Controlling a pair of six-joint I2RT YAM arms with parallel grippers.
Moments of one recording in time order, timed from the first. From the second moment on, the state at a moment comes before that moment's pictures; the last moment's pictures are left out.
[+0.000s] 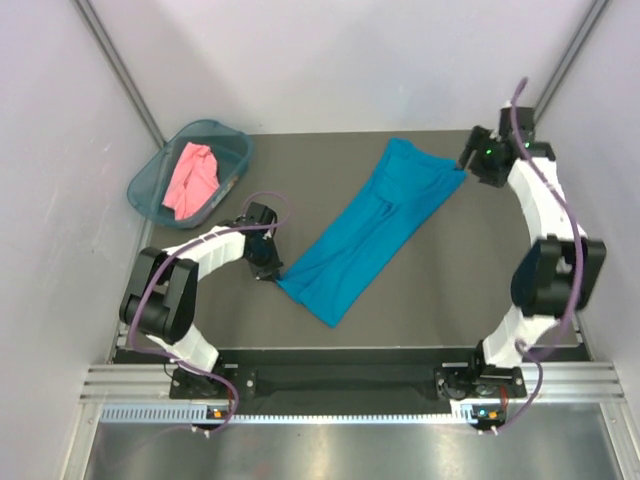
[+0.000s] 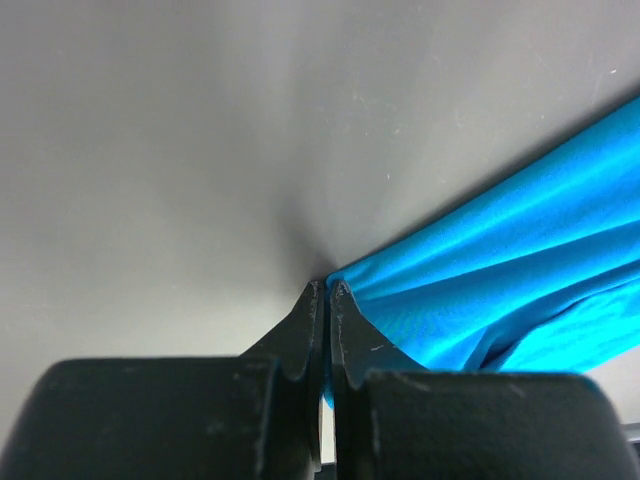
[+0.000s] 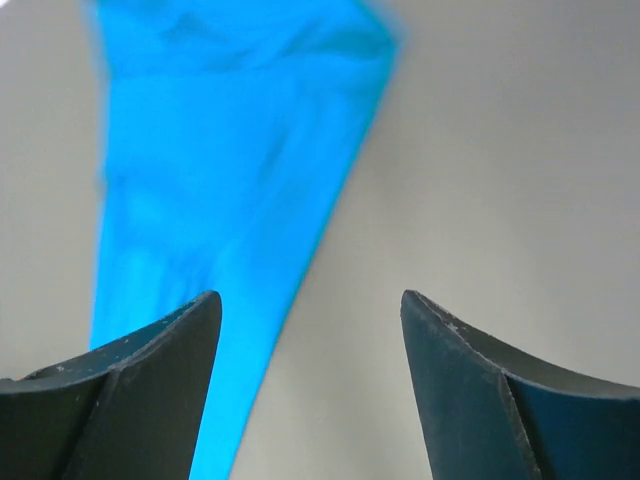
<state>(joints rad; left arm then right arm) -0.35 1.63 0.92 -0.56 0.08 -0.67 -0.10 1.82 1.69 -0.71 -0.07 0.38</state>
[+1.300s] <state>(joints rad) -0.34 1.61 0.91 -0.55 0.06 -0.63 1.08 1.46 0.46 0.31 -0.08 1.39</state>
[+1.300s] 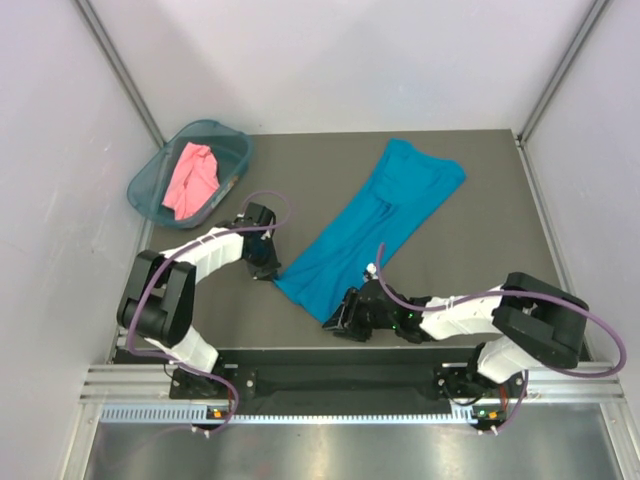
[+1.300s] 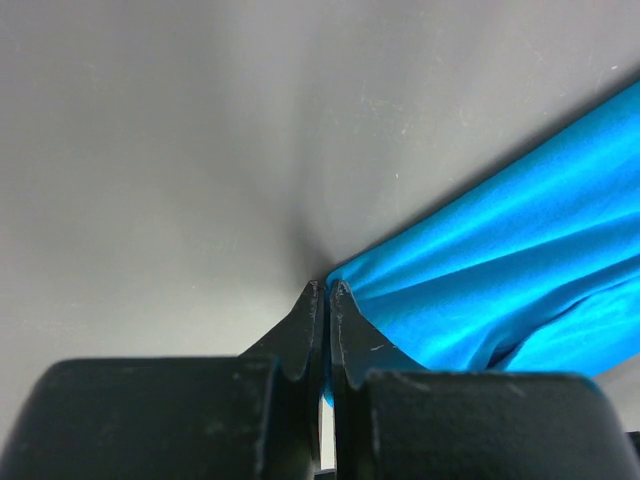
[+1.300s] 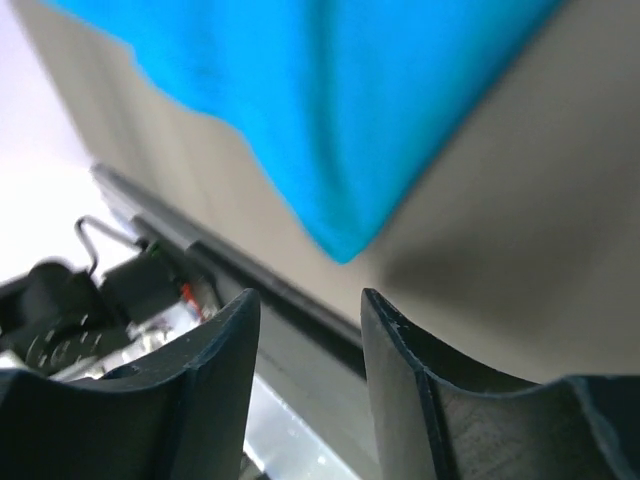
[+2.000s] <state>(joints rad) -0.34 1.58 0.88 -0.55 0.06 -0.61 1.09 1.53 0.49 0.28 0.07 1.47</state>
